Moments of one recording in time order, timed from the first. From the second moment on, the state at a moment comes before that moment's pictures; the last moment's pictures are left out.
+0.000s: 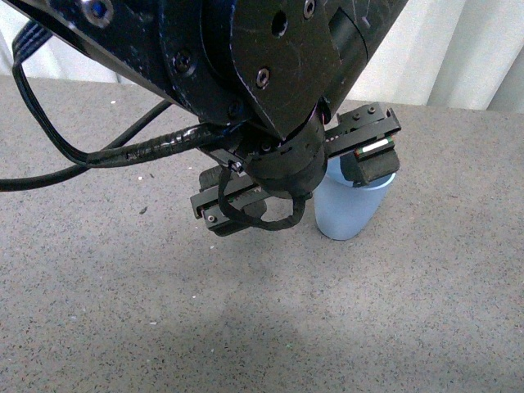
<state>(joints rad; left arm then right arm) -0.66 2.05 1.20 -0.06 -0.16 -0.88 0.00 0.00 0.01 0.00 0.00 0.00</state>
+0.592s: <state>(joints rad) -0.20 1.43 0.18 1.28 -0.16 -0.05 0.00 0.00 0.01 0.00 0.00 0.00</state>
